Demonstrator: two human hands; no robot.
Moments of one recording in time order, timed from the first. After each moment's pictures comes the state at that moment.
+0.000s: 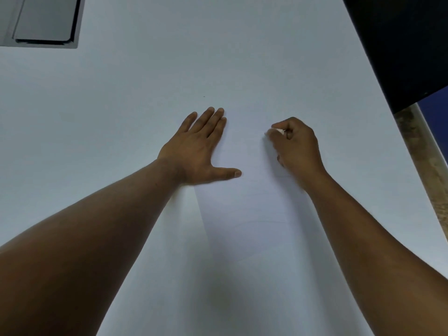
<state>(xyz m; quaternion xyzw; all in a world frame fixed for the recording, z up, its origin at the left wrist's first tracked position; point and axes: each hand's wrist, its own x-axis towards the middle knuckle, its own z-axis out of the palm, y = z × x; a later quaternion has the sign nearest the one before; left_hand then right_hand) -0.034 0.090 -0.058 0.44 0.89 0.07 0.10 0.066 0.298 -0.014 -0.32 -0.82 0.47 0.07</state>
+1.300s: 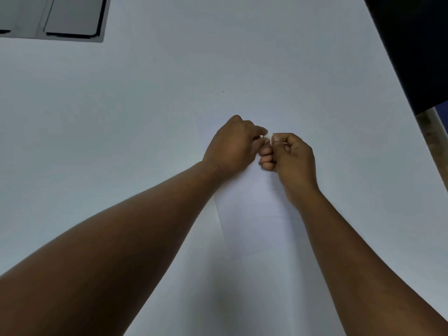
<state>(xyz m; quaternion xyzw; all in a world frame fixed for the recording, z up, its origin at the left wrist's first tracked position) -0.003 0.125 -0.038 0.35 0.87 0.35 0.08 0.081 0.242 -0.030 -0.34 -0.70 0.62 0.09</state>
